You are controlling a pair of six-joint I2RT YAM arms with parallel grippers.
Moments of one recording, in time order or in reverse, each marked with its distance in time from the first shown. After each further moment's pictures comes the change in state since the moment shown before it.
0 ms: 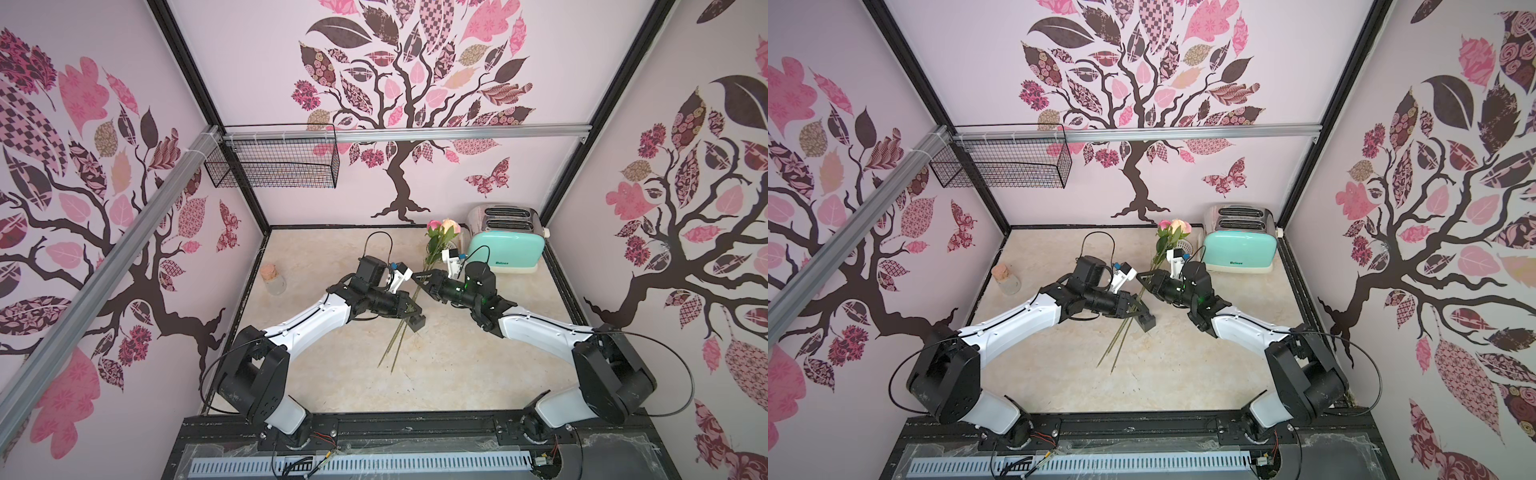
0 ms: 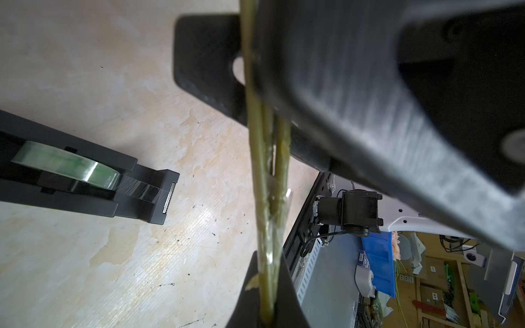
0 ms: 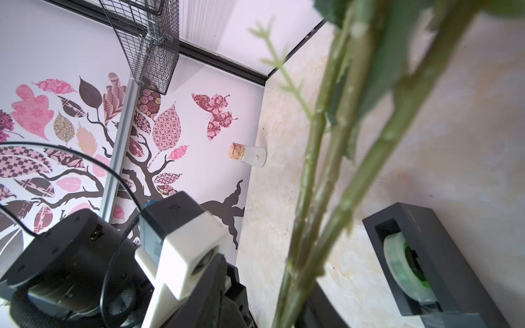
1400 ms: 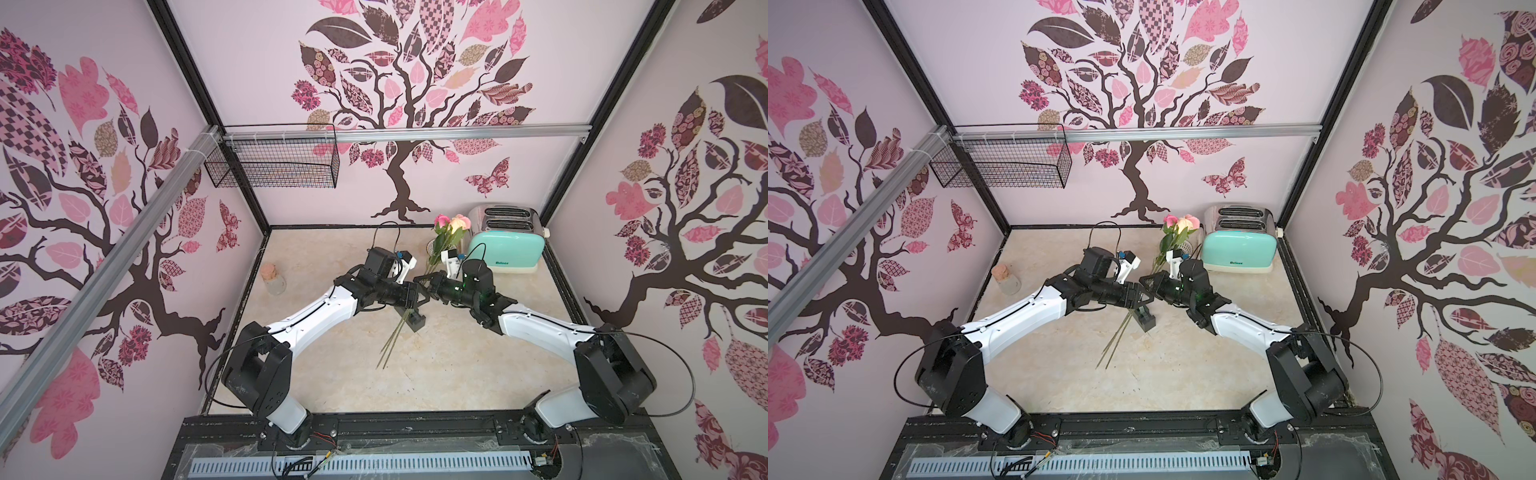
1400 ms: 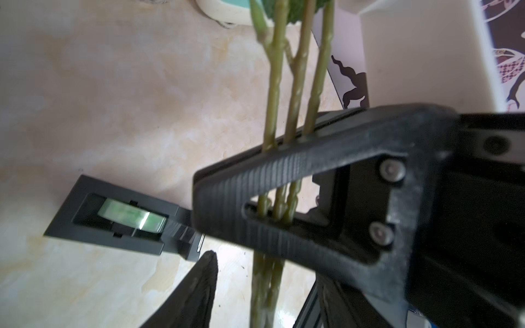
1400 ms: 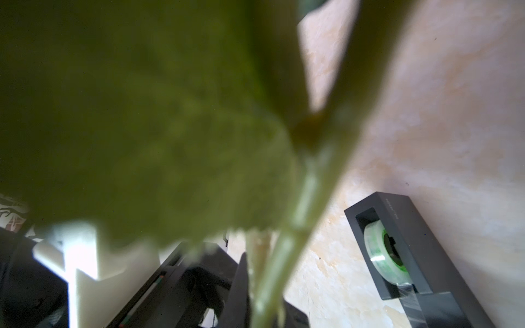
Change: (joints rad) left arm -0.036 0.028 0.134 -0.080 -0.240 0.067; right arm 0.009 0.000 0.064 -0.171 0.030 -0.051
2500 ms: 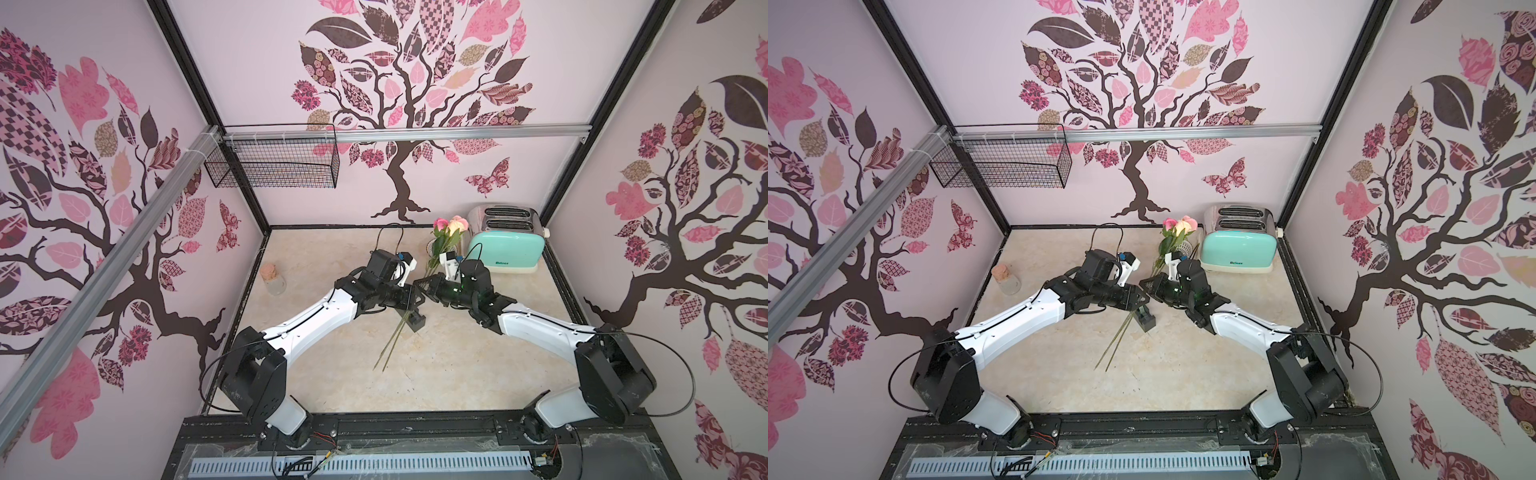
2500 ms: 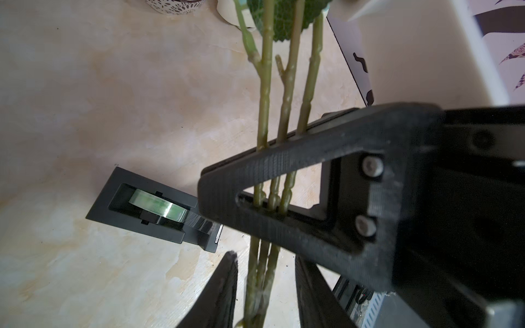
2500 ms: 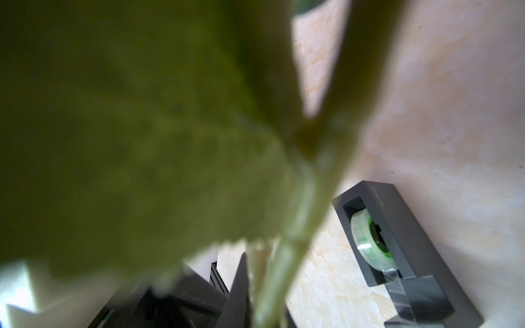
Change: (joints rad) left arm -0.045 -0.016 0.010 -0.043 -0.119 0.030; right arm 0.005 0.000 0.014 -0.065 0.009 -0.020
